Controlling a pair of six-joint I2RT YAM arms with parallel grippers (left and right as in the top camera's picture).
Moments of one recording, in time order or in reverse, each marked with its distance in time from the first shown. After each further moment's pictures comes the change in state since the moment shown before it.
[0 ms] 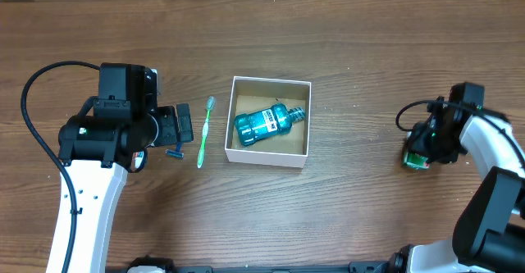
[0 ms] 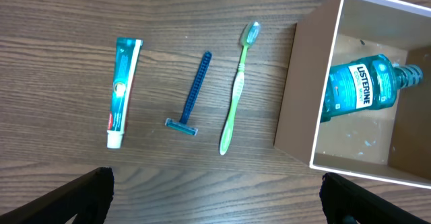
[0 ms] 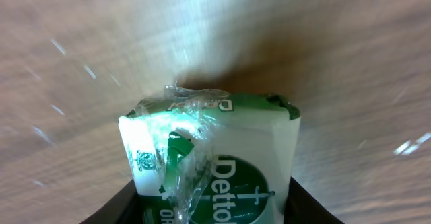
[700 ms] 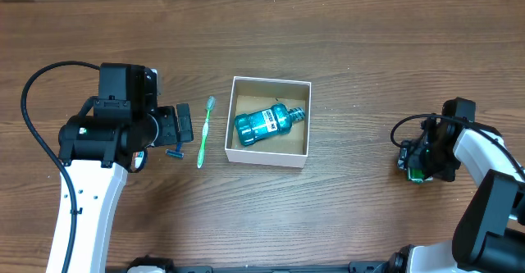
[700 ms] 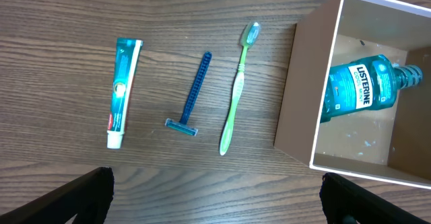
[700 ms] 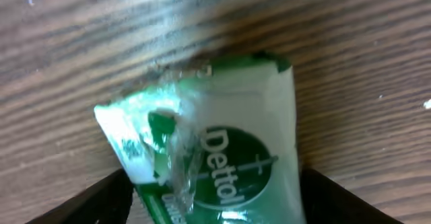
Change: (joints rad) left arm 0.000 0.000 0.000 0.002 0.000 0.000; right arm -0.004 -0.023 -0.167 0.097 0.056 -0.043
